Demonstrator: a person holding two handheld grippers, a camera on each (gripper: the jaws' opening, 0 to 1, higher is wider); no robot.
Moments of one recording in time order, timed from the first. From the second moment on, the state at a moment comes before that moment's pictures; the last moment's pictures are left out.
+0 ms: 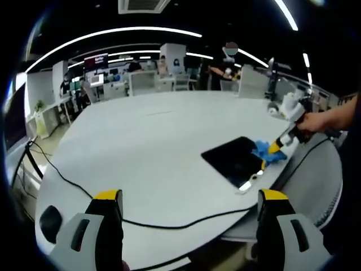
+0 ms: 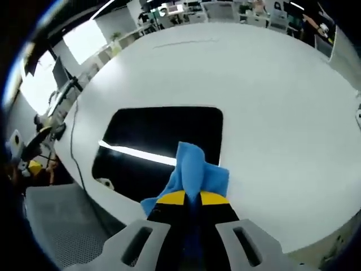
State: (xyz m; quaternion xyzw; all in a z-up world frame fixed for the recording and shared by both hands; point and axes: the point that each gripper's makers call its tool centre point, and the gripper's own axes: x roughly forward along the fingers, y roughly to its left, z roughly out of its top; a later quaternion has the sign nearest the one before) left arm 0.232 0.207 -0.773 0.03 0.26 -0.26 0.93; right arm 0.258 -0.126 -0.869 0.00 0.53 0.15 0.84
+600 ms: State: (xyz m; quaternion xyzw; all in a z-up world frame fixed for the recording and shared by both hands) left arm 0.225 0.218 -0.775 0.03 0.27 -0.26 0.93; right arm 0.258 -0.096 -0.869 -0.02 0.53 0.16 0.83
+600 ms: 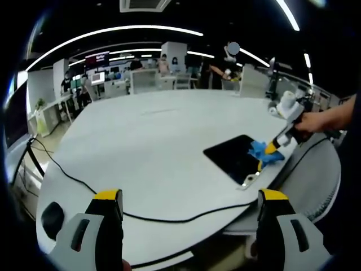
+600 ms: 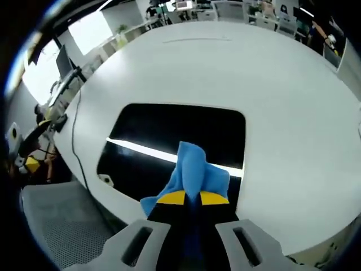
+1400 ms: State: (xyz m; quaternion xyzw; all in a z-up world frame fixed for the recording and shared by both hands) left arm 0.219 0.218 -0.780 0.03 0.28 -0.26 0.92; right arm 0.260 -0.028 -0.869 -0.03 0.54 0.20 0.82
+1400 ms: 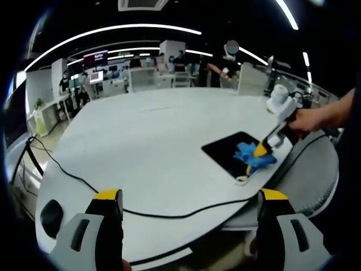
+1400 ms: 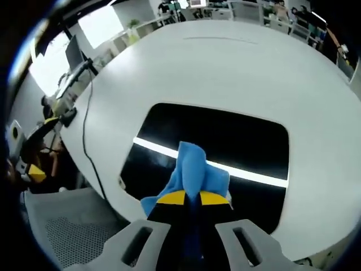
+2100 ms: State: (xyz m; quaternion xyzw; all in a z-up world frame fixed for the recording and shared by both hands) left arm 0.215 0.223 -0.782 0.03 0.28 -0.26 0.93; right arm 0.262 0.031 -0.869 -0.05 0.53 0.25 0.81
